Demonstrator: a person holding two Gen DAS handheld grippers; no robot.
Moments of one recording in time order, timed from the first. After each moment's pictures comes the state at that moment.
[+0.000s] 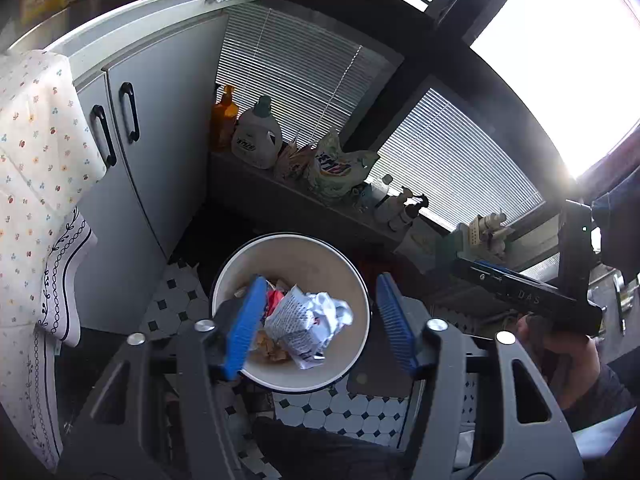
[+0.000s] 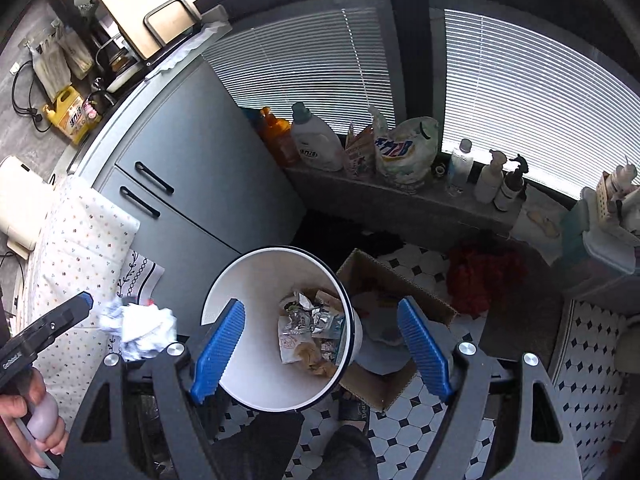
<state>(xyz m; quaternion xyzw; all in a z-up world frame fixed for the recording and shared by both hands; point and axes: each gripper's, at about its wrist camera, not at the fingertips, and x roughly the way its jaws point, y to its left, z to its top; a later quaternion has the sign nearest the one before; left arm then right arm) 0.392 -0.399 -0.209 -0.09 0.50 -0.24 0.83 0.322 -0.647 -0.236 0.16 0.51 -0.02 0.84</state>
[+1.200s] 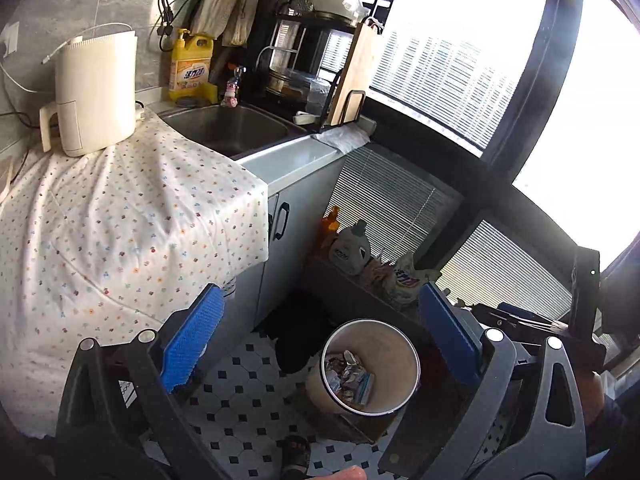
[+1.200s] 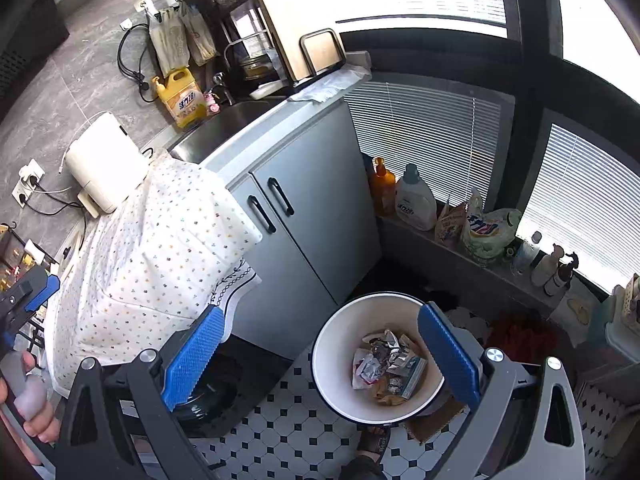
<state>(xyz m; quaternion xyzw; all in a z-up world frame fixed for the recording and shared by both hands) 0.276 -0.244 -0.055 -0.12 0.34 -0.06 0.93 0.294 -0.492 -0.099 0.08 0.43 0.12 0.89</state>
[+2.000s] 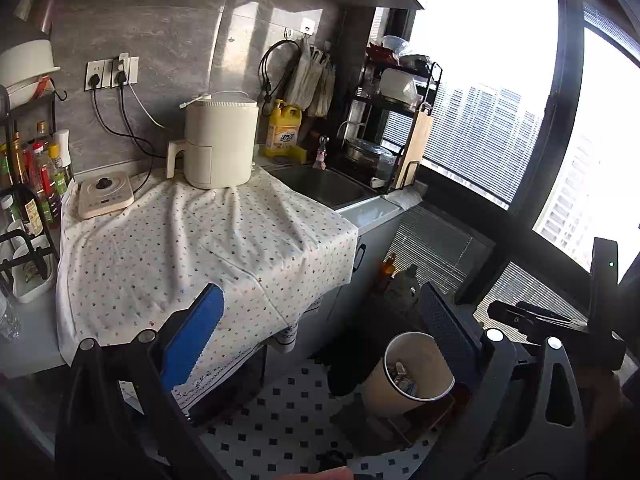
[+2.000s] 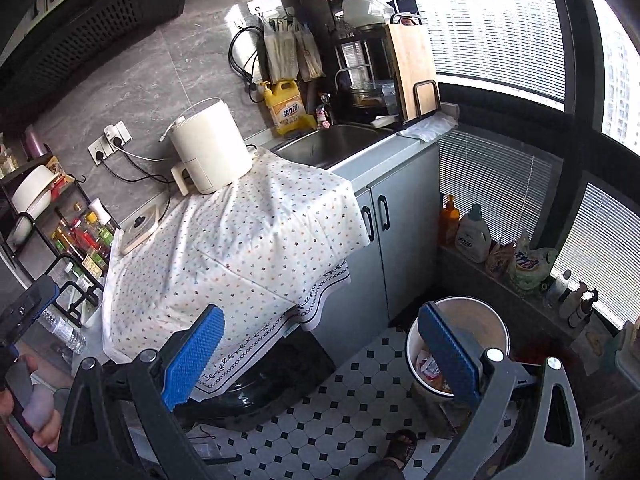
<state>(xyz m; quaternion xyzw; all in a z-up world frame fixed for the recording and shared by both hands) 0.070 -0.140 0.012 -0.12 0.25 0.06 0.96 0.142 -0.362 -0.013 0.04 0.37 0.21 0.91</state>
